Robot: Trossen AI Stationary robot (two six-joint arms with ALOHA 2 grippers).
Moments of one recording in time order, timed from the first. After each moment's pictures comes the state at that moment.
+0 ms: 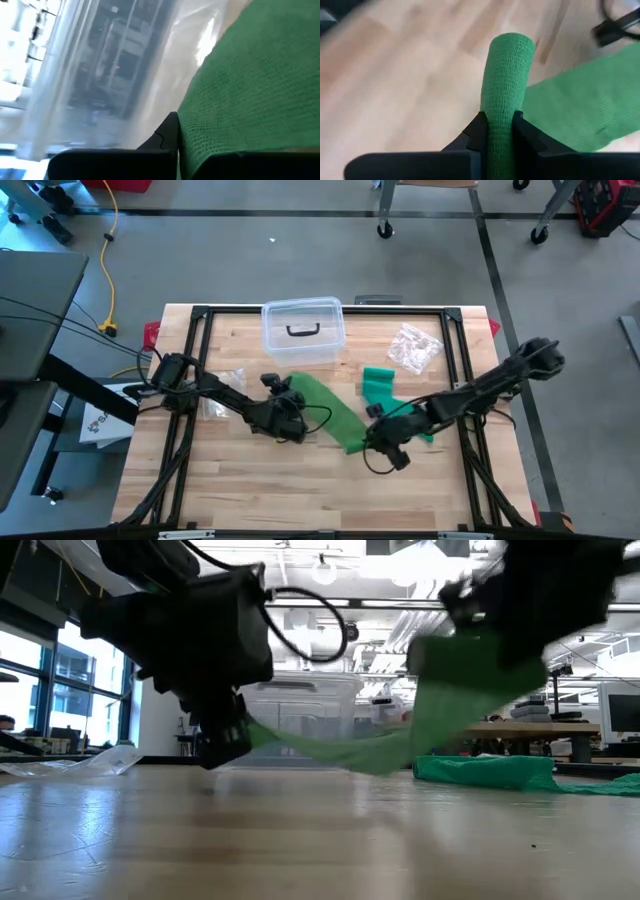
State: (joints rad) left arm -0.26 1.93 0.99 -0.58 -1.24 -0.42; right arm 0.41 1.44 0.81 -0.25 0.08 -0.19
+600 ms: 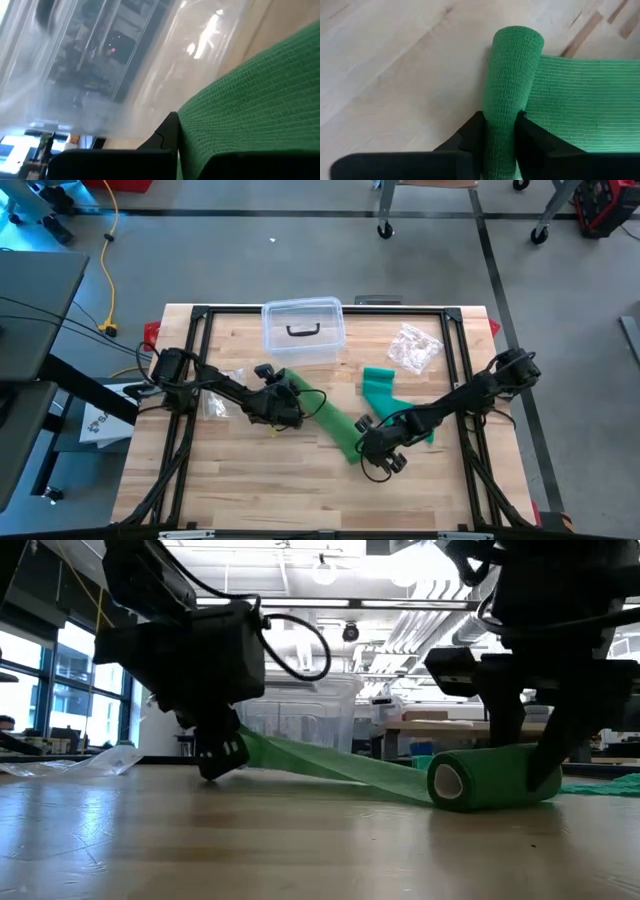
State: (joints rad) left arm -0.18 1.92 0.88 -0.41 -1.18 -0.42; right arm 0.42 1.67 0.81 -0.20 0.02 -0.40
